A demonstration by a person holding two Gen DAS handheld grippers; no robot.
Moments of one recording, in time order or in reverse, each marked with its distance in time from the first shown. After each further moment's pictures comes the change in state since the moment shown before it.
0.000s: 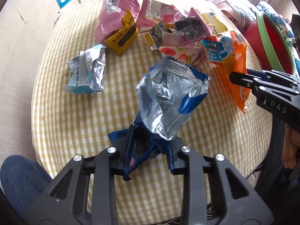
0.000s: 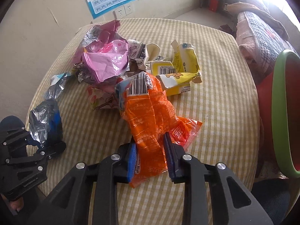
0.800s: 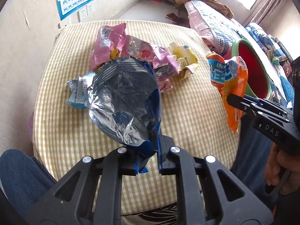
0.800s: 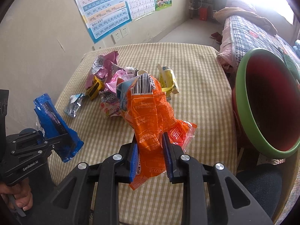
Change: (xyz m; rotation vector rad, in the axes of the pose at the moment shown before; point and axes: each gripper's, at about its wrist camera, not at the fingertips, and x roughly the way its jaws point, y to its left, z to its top) left arm -0.075 -0.018 -0.005 -0.058 -0.142 -0.118; right arm -0.077 -0.023 -0.016 0.089 -0.138 0.033
